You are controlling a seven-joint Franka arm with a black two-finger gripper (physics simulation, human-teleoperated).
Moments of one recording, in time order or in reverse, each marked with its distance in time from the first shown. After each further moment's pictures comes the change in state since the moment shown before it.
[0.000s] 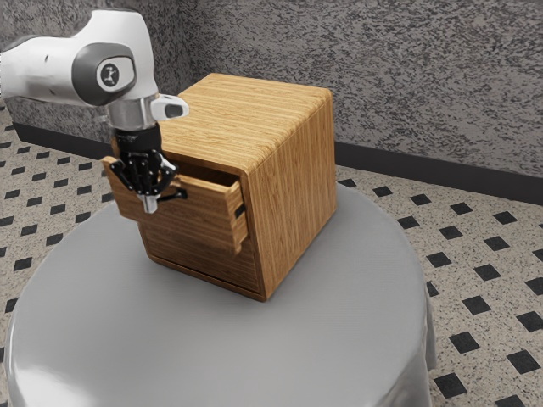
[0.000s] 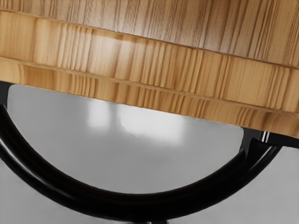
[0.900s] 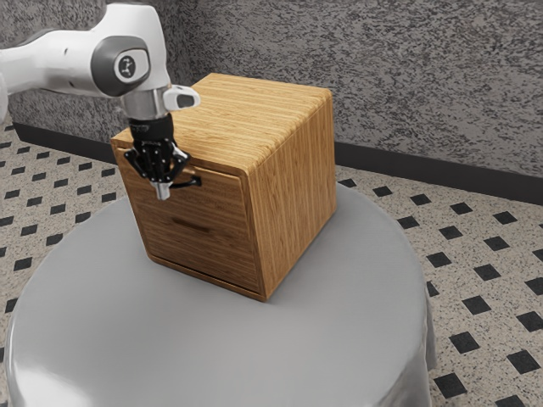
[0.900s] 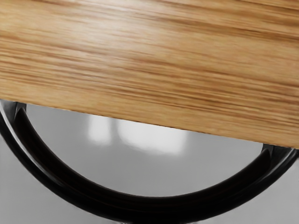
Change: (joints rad) arm 0.011 0.123 0.000 0.145 0.000 0.002 0.032
